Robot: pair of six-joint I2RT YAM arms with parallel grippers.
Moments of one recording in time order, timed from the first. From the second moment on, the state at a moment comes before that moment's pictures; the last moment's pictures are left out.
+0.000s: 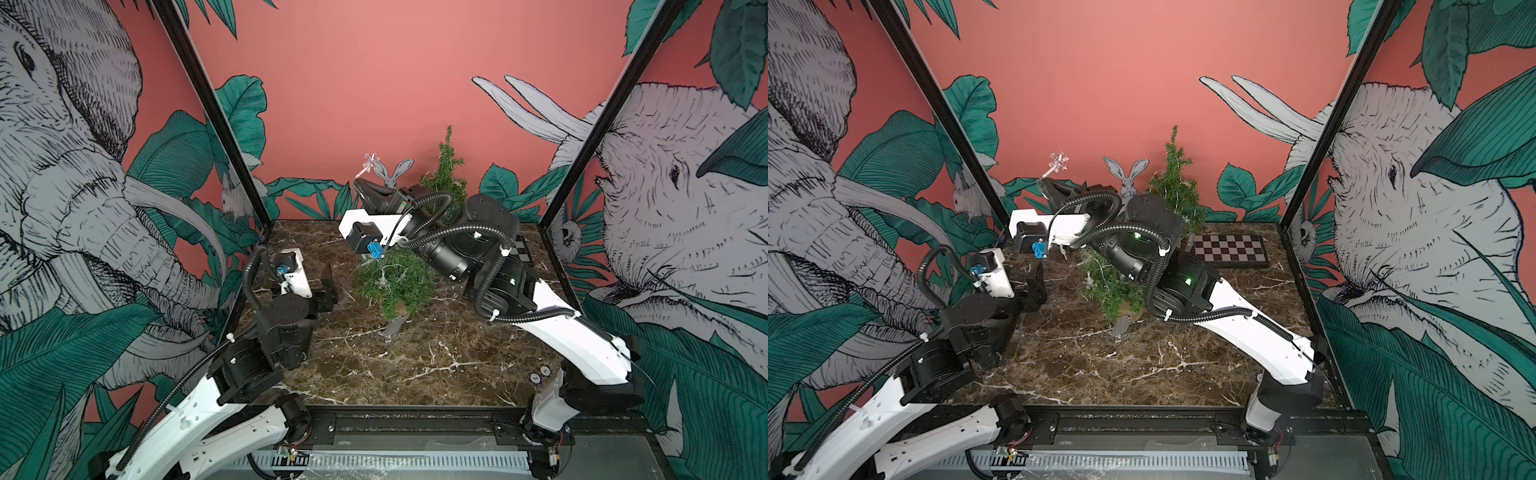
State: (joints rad) left arm -0.92 0.65 1.00 -0.49 -0.86 -0.25; right arm 1.17 1.68 2.19 -0.18 0.19 -1.24
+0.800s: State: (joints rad) left arm -0.92 0.81 0.96 -0.29 -0.47 -0.04; right arm 1.00 2.00 2.59 -0.17 0.11 -1.24
